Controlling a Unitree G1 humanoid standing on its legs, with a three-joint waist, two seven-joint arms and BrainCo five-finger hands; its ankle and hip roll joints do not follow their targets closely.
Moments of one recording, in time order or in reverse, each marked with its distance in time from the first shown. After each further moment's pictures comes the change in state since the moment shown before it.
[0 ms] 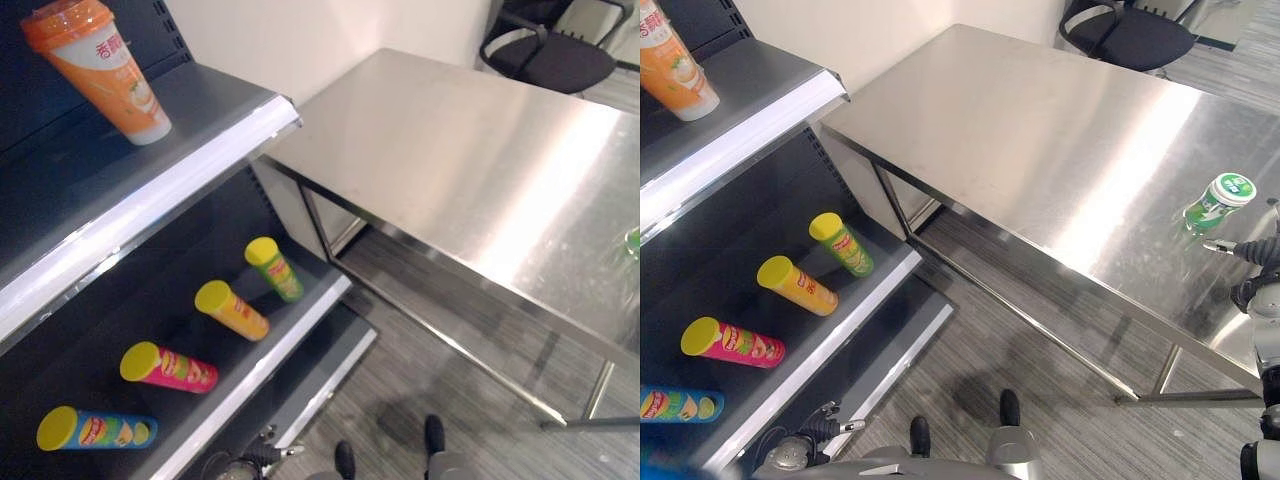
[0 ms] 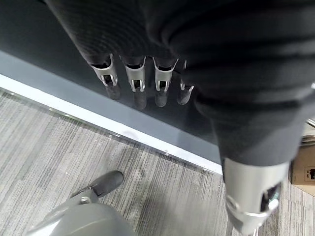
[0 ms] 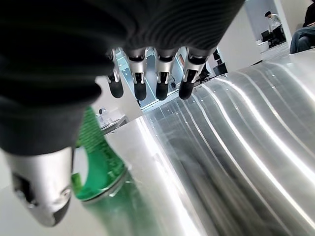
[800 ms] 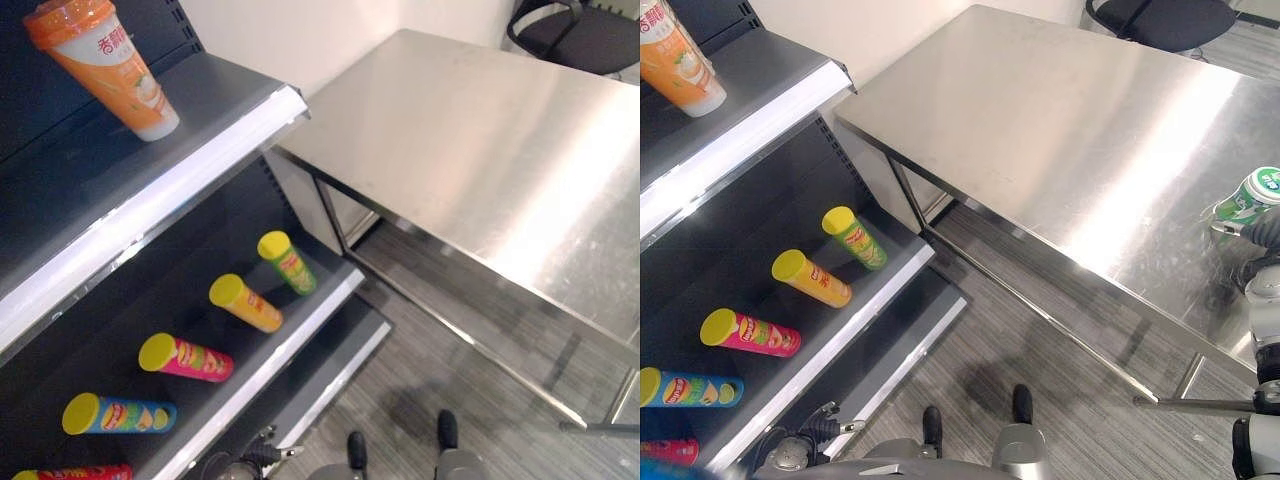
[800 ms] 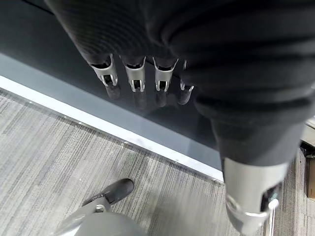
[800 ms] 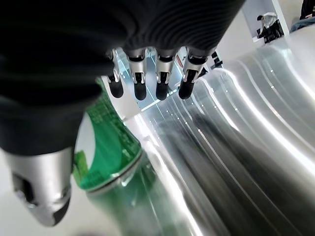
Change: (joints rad) left arm 0.005 0.000 -0.005 -0.015 -0.025 0.000 0.007; right arm -0.099 0.001 0.027 0.052 -0.003 0.021 -0.091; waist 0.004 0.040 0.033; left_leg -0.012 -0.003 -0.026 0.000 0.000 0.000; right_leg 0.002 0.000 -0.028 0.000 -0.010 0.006
